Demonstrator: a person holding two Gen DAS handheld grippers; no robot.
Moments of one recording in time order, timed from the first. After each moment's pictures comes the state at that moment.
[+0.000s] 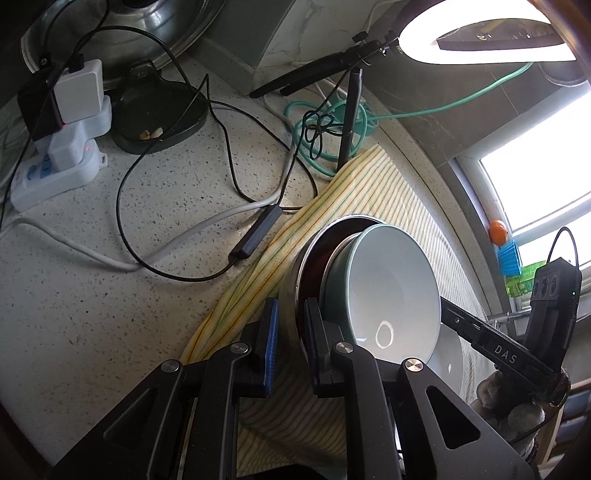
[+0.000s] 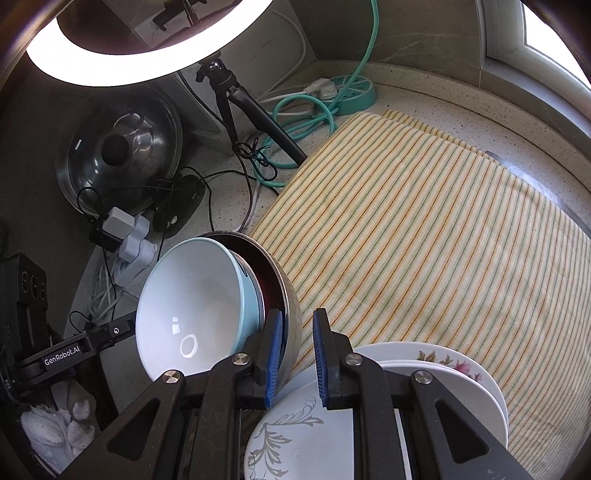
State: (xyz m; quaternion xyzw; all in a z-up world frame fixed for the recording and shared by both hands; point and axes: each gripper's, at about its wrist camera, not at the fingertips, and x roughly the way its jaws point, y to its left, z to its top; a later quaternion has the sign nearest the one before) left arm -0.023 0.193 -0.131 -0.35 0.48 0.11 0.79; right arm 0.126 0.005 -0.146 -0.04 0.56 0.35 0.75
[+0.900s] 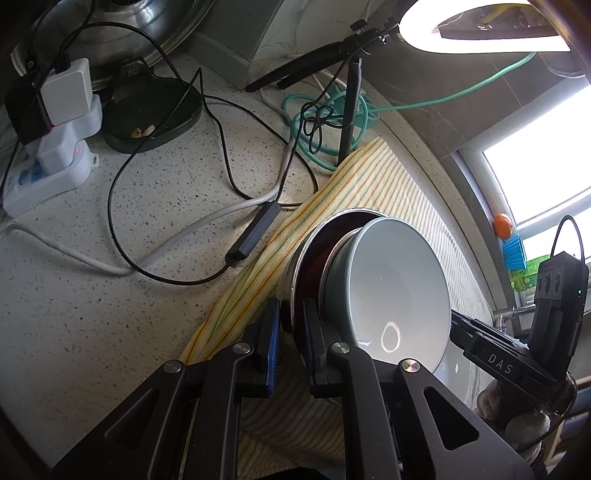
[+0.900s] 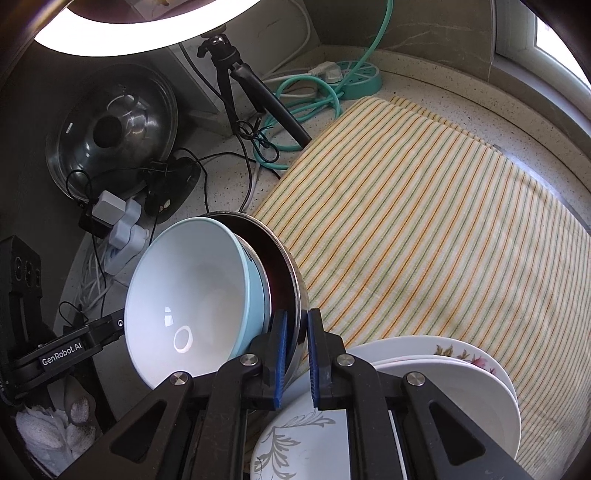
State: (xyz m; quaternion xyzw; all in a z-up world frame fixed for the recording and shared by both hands) left arm -0.015 0.192 -0.136 -0.34 0.49 0.11 0.79; right arm 0.118 0.020 -0.155 -0.06 0.57 0.34 0.74
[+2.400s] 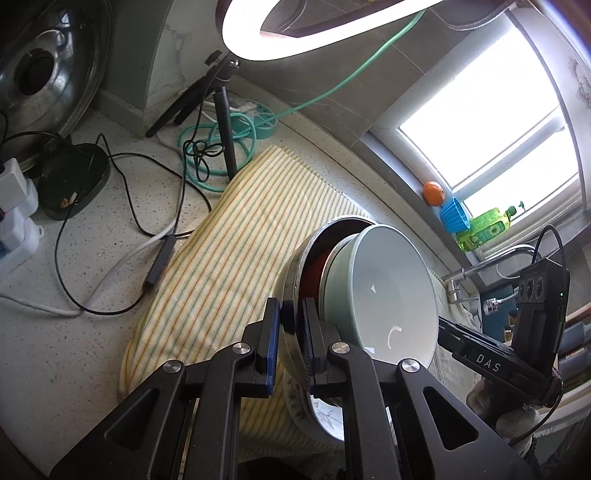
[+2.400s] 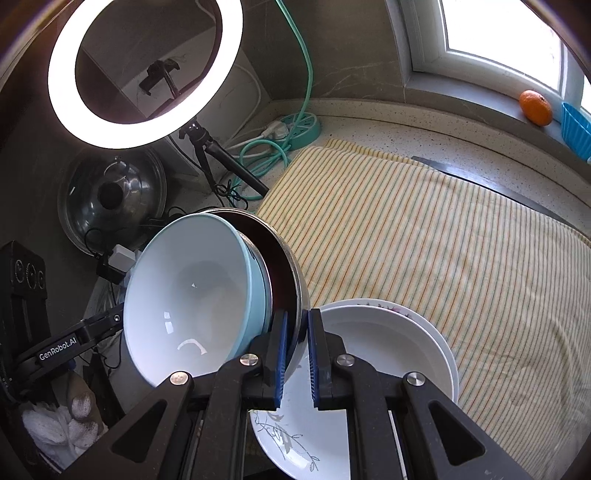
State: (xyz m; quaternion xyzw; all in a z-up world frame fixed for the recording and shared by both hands) left arm 0.007 0.137 -0.071 -0.29 0.47 -0.01 0.84; right arm 0.096 -0.069 -0.085 0.02 0.53 0.27 0.80
